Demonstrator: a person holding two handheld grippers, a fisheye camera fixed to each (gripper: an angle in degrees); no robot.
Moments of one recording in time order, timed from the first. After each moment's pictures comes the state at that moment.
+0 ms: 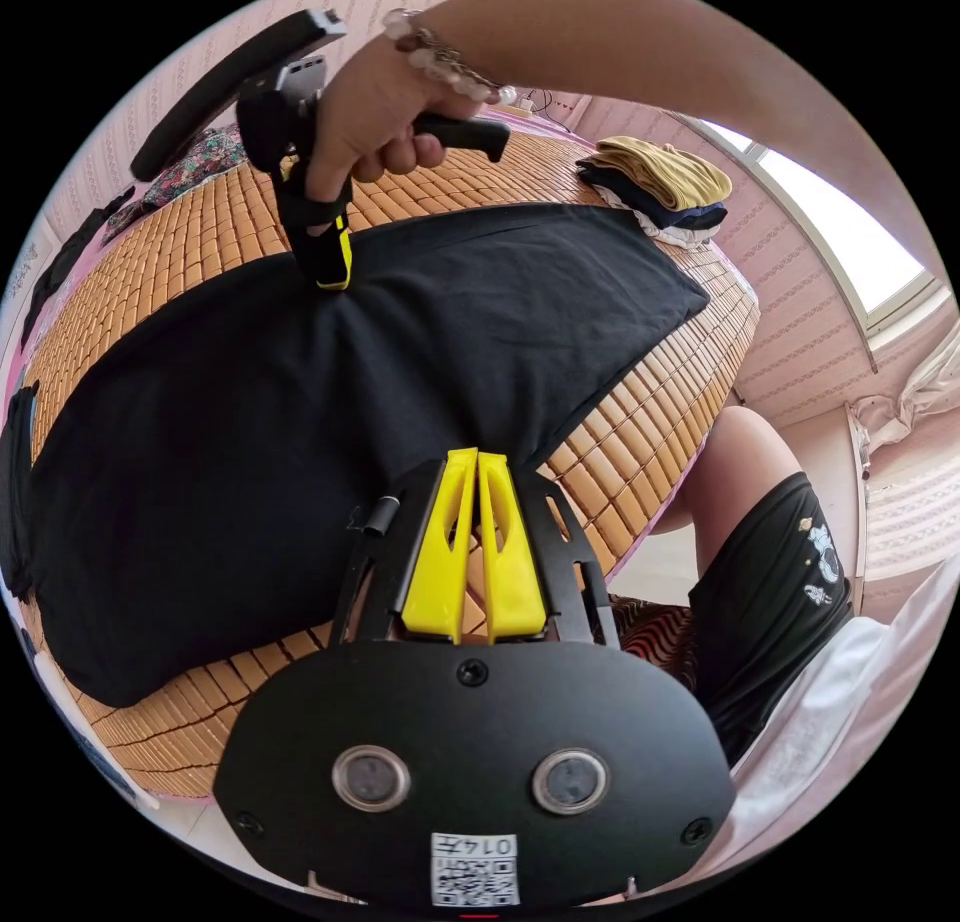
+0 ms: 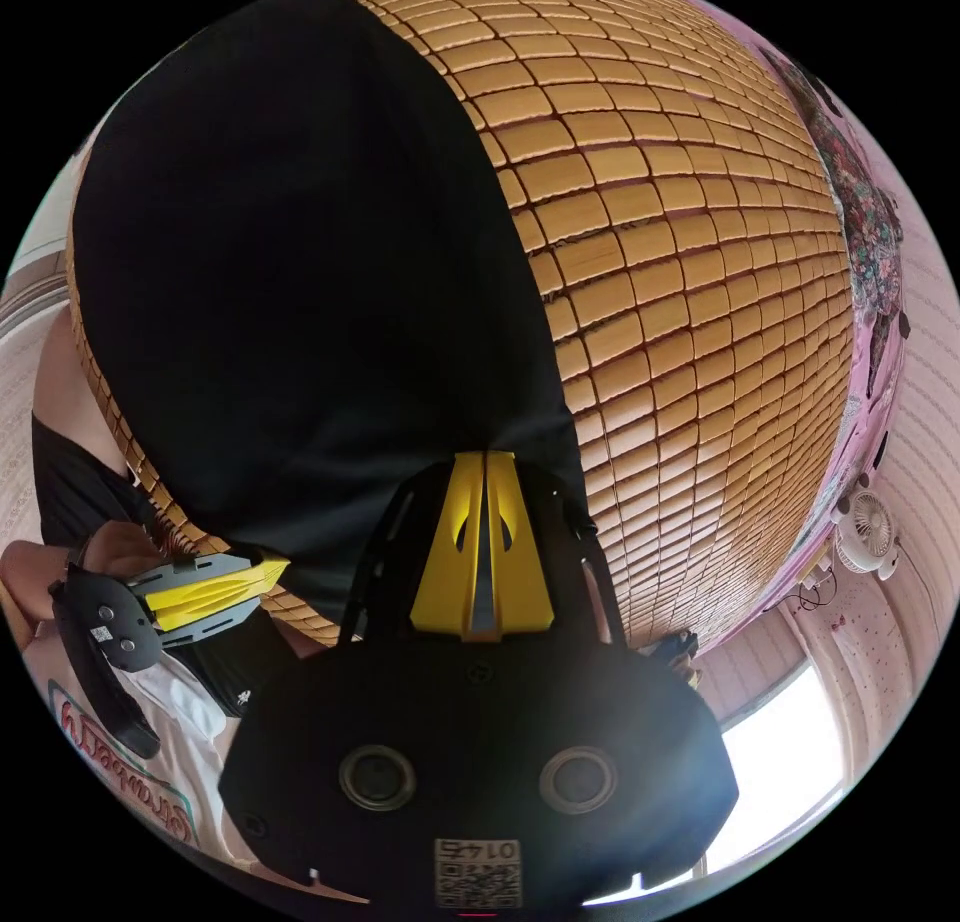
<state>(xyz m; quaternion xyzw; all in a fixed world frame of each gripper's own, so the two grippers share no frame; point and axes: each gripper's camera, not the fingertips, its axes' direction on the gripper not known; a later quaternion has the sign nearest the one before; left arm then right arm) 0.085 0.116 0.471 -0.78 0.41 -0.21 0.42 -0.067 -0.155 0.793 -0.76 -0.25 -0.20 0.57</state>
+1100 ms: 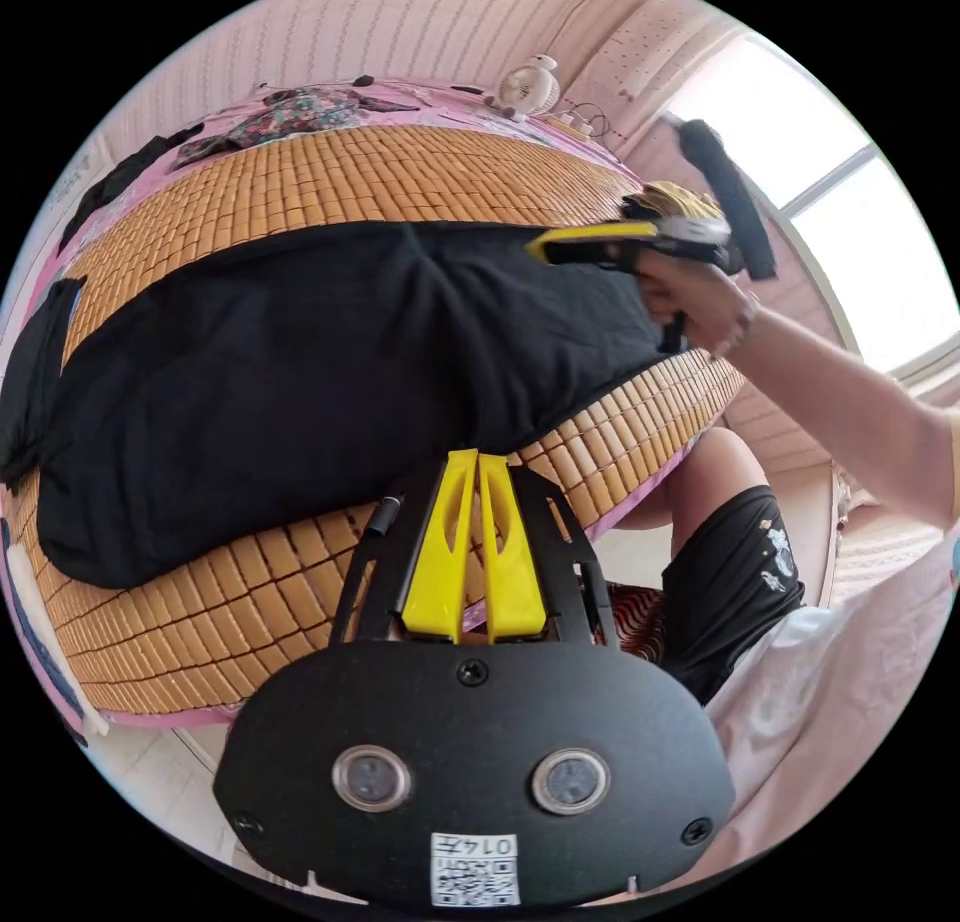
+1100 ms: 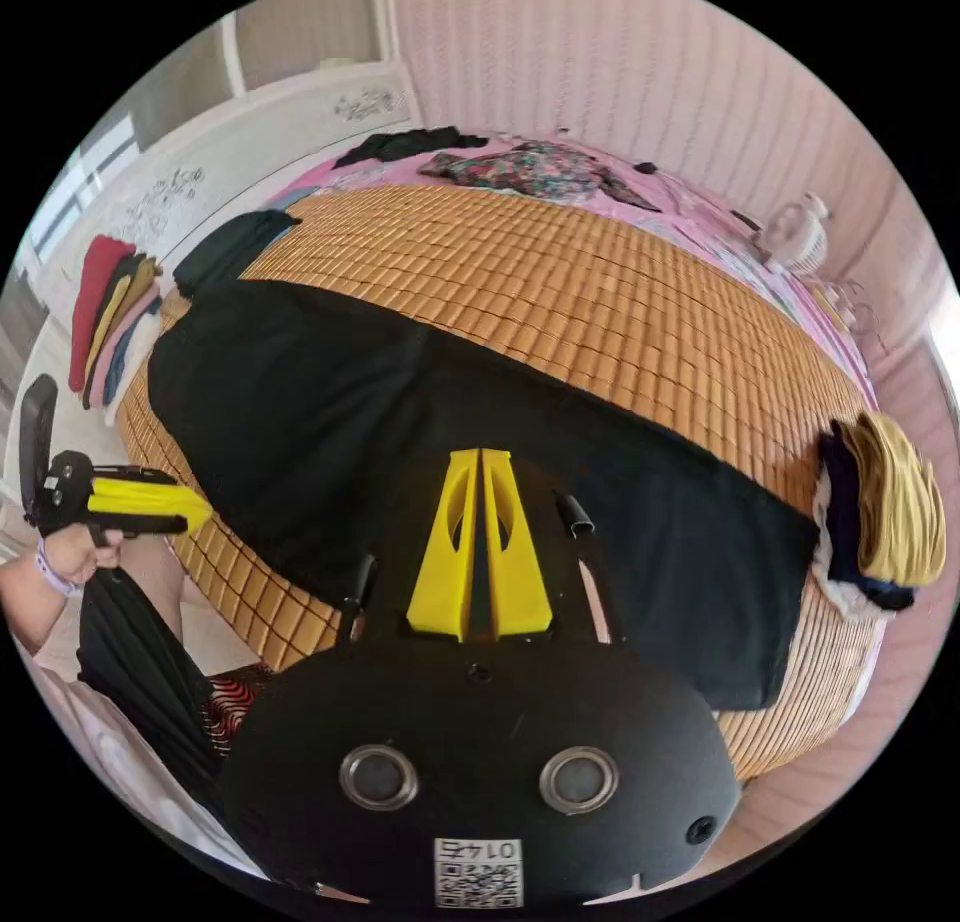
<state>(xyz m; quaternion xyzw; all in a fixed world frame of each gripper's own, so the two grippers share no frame) -0.010 0.107 0.454 -0.82 0.33 -0.26 0.39 0.116 -0.160 0.484 -0.54 -0.09 0.18 0.82</state>
